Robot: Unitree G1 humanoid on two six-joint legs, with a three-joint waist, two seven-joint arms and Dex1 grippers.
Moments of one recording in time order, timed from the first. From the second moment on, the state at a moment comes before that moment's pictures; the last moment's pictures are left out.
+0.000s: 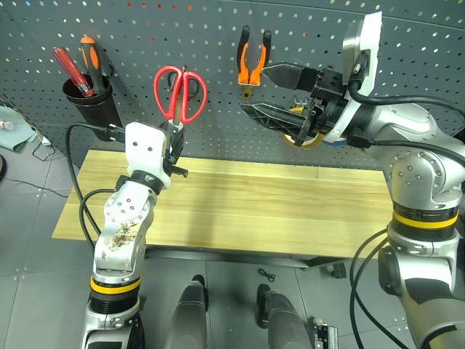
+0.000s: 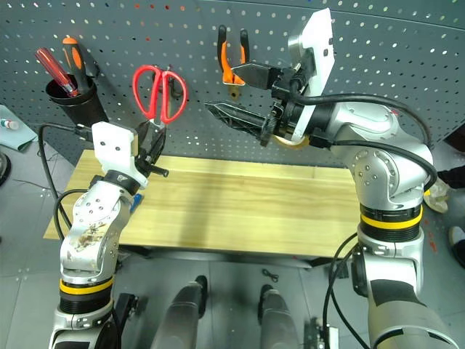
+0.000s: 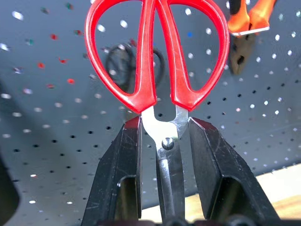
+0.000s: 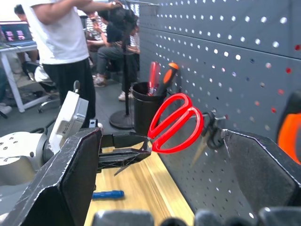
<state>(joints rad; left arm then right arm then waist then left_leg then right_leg) -0.43 0.29 0.07 -0.39 -0.08 0.46 -0.19 -0.94 -0.55 -0.06 -0.25 0.69 0.74 0.74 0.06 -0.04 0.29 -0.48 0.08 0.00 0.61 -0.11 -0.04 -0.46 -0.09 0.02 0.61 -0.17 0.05</state>
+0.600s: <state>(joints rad) -0.31 0.35 0.12 -0.28 -0.11 0.50 -0.24 -0.81 -0.56 0.00 -0.34 0.65 0.74 0.73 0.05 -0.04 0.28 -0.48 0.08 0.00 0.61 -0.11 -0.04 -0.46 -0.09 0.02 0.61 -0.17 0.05</state>
